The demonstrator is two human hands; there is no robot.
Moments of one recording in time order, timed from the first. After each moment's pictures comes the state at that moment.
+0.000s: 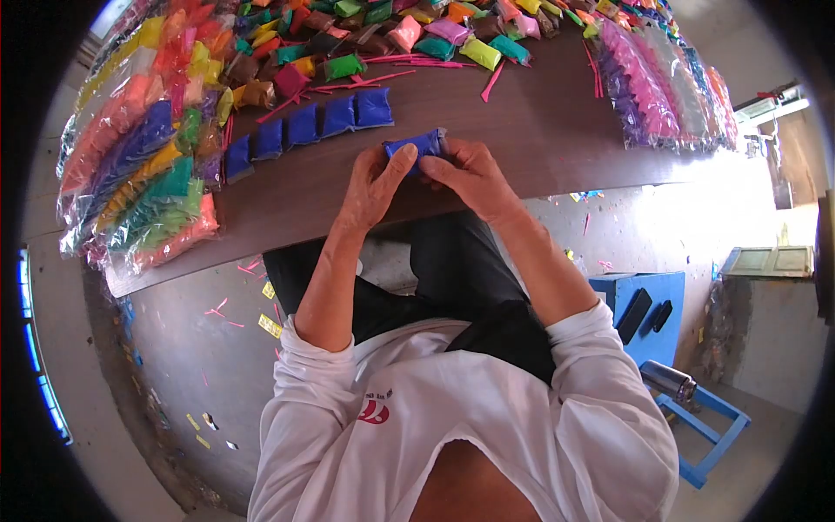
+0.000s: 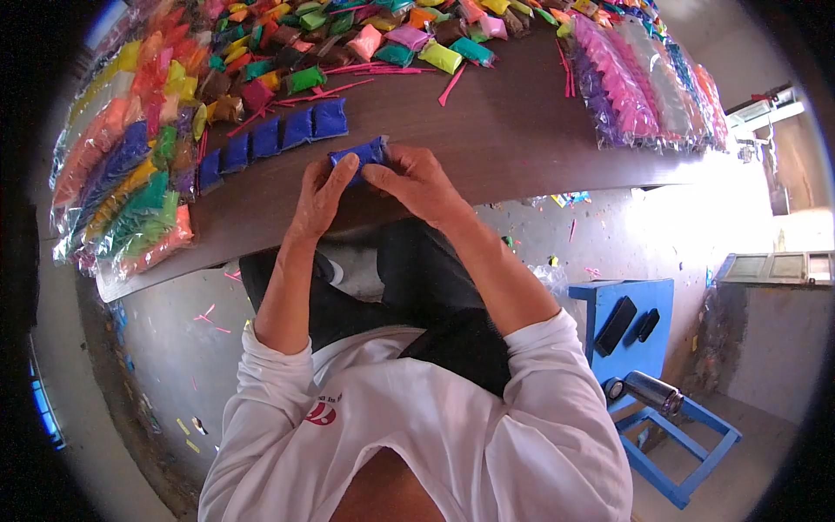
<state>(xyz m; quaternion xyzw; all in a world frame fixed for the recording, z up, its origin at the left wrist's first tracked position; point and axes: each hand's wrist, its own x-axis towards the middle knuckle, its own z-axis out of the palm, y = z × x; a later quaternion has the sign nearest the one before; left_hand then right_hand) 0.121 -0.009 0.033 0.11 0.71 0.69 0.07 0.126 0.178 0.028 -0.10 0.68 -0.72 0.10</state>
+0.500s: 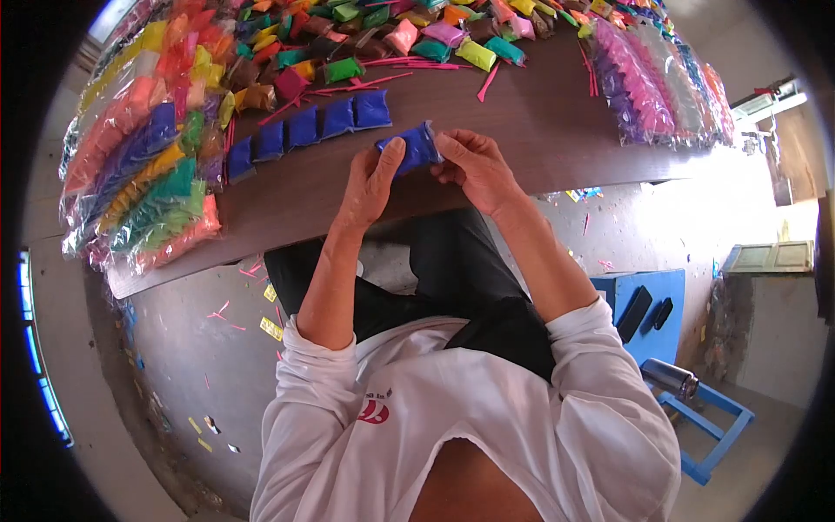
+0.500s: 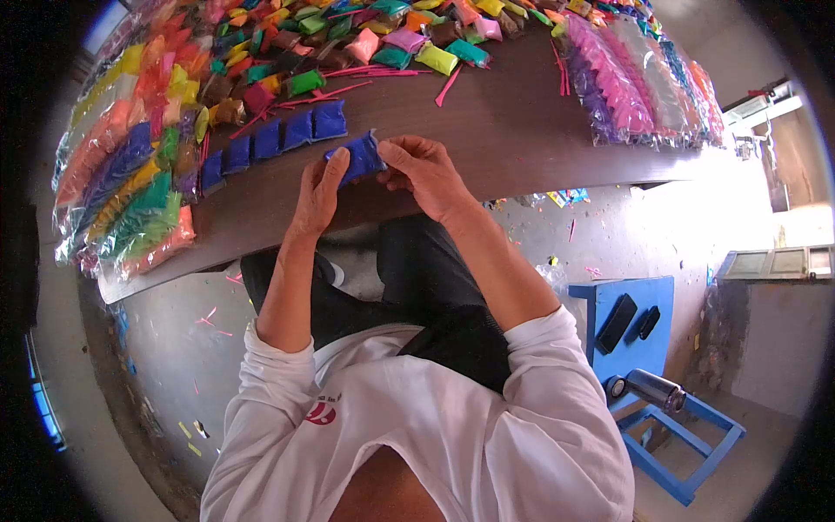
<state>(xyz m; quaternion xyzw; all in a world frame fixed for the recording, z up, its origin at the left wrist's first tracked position) 0.120 -0.007 0.032 0.11 0.72 0.69 0.03 0.122 0.184 0.031 0.00 0.54 -0.83 0.14</state>
